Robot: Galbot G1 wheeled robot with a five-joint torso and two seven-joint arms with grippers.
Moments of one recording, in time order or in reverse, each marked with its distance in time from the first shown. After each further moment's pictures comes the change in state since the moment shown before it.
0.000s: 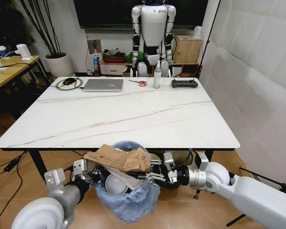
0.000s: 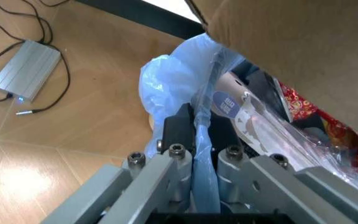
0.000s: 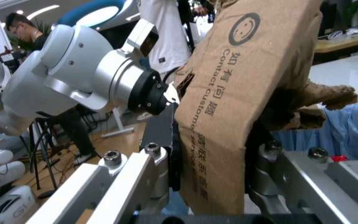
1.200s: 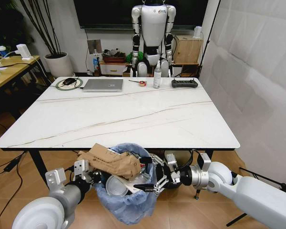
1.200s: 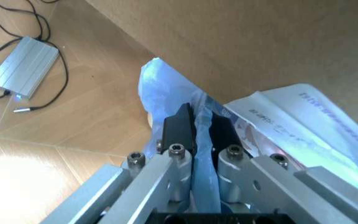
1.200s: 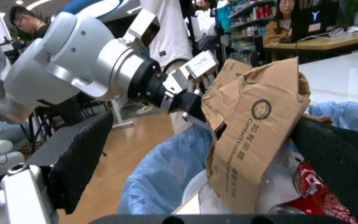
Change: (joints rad) left arm -0.002 -0.003 0.003 0.001 -0.009 0.001 -0.004; right arm -0.013 -0.015 0.020 -0.018 -0.021 0.004 -0.037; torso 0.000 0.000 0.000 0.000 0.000
